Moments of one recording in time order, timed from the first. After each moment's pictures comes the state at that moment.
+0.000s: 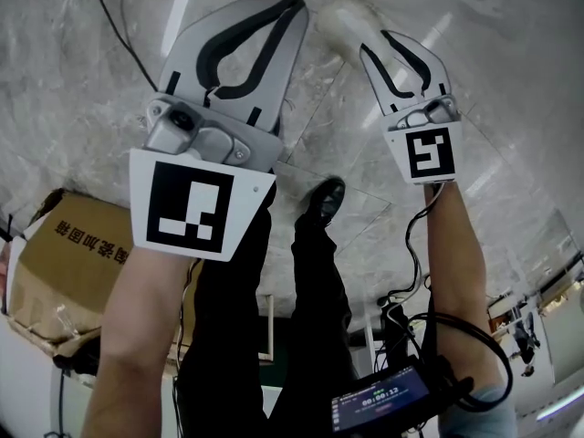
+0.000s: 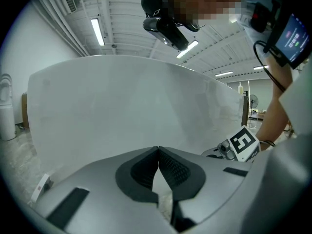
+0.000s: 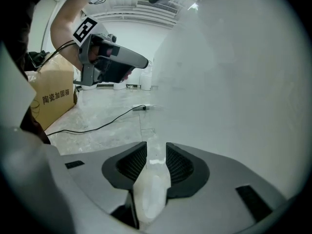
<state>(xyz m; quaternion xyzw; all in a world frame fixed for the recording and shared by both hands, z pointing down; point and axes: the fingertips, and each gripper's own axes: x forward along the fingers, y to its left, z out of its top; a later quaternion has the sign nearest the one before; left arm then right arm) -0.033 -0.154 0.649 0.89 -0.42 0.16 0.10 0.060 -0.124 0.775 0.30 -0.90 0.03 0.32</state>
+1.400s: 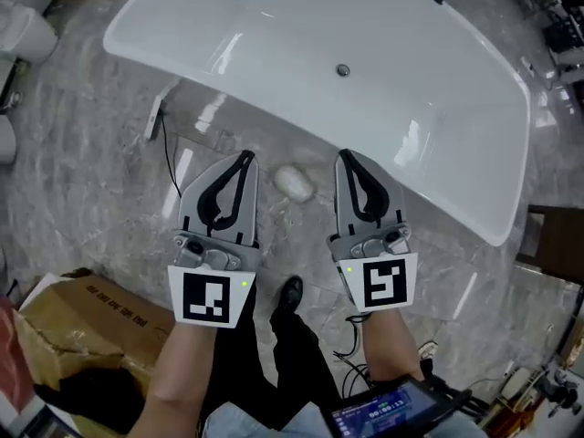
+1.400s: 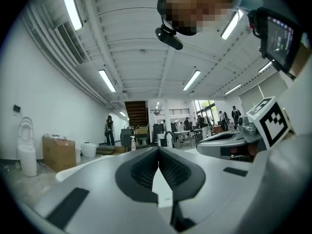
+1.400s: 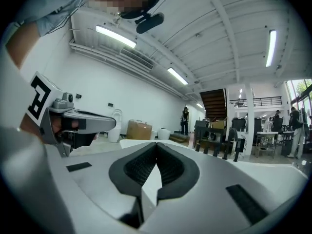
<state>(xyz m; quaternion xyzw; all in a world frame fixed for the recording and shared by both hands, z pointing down) -0.036 -0.105 0.183 0.84 -0.53 0.00 -0.03 0.073 -0.119 0.192 0.51 -0.86 -0.06 0.06</state>
